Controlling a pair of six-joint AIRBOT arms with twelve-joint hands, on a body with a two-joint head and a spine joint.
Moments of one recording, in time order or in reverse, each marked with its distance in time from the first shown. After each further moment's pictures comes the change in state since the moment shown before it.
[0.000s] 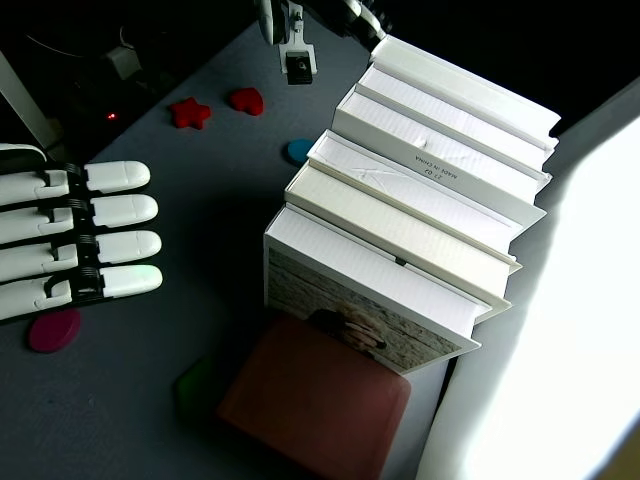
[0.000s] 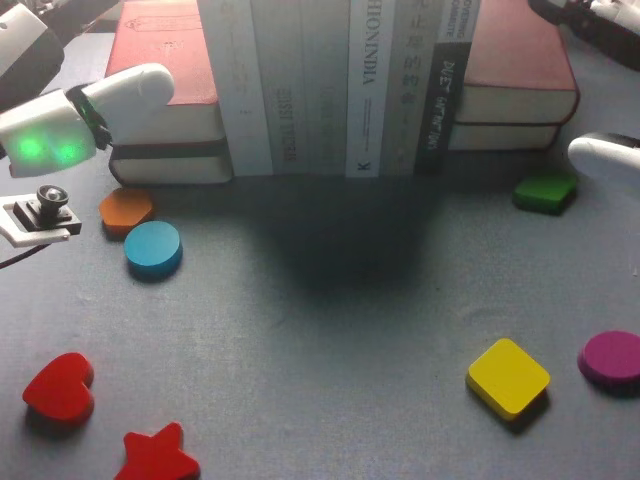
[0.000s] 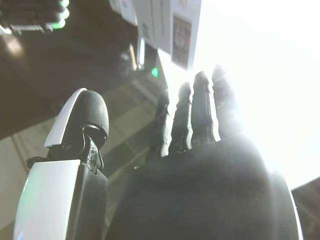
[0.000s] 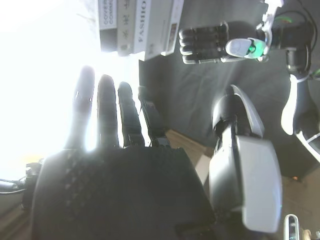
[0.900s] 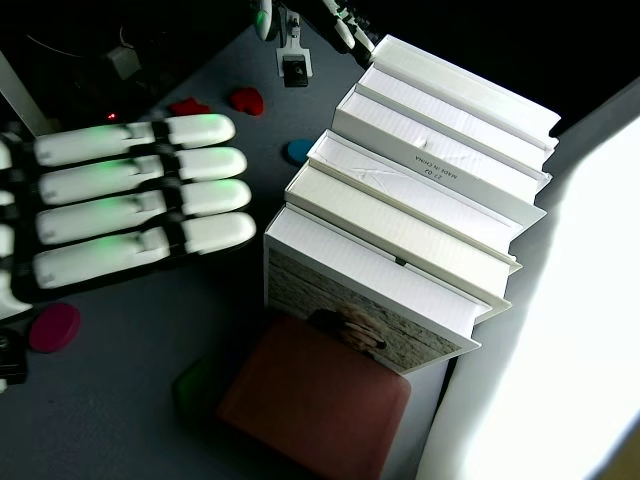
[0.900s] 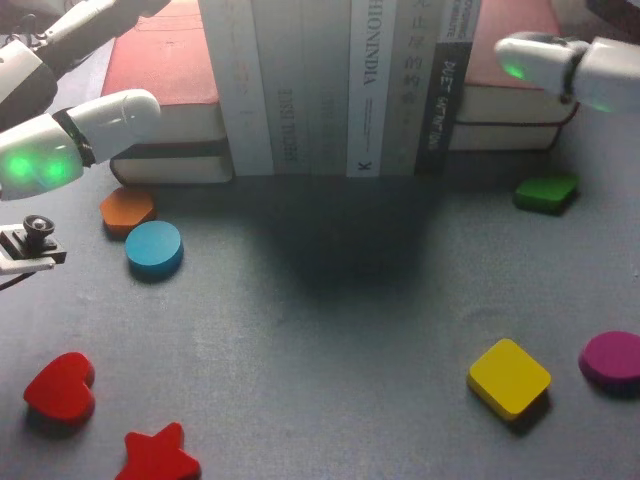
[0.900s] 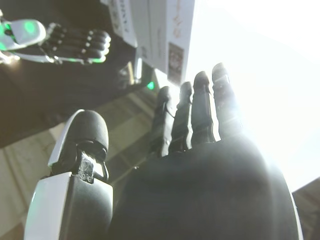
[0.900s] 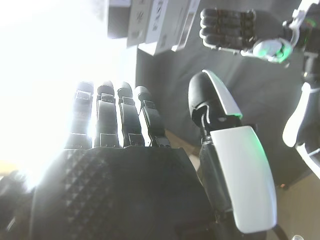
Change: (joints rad) left arm 0.068 -0.001 0.000 -0.038 0.014 -0.004; right arm 0.378 -0.149 0.152 -0.159 -0.317 -0.015
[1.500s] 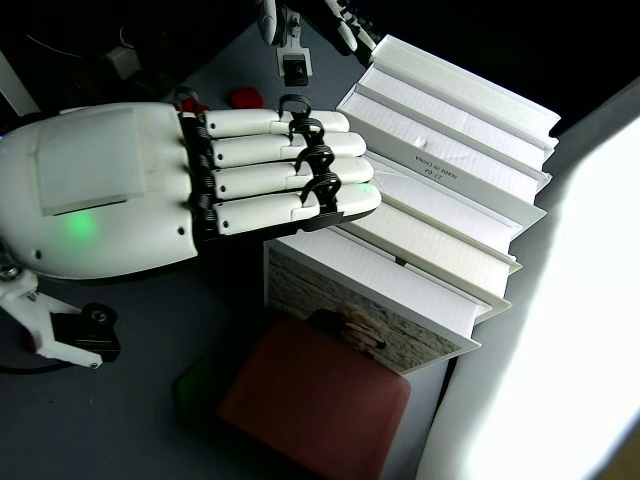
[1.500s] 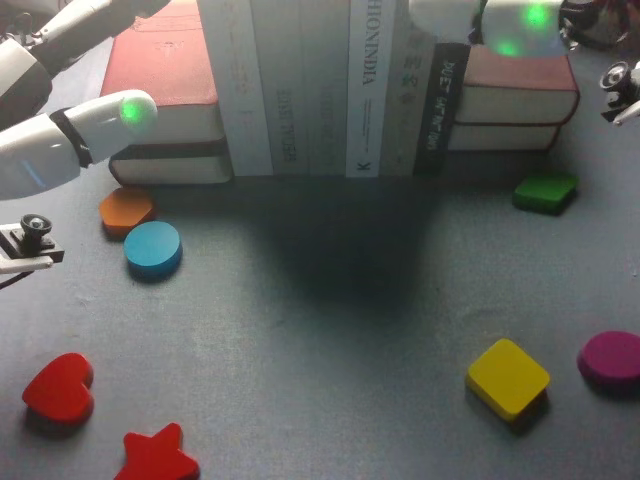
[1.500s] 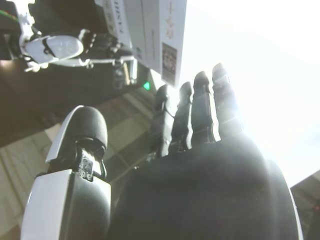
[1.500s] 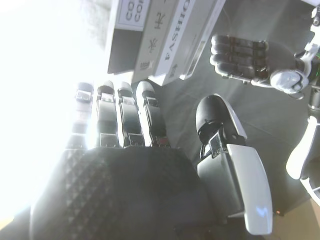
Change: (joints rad) left arm 0.008 -0.002 0.006 -0.015 -0.007 -0.008; right arm 0.145 -0.146 0.106 -0.036 -0.220 -0.056
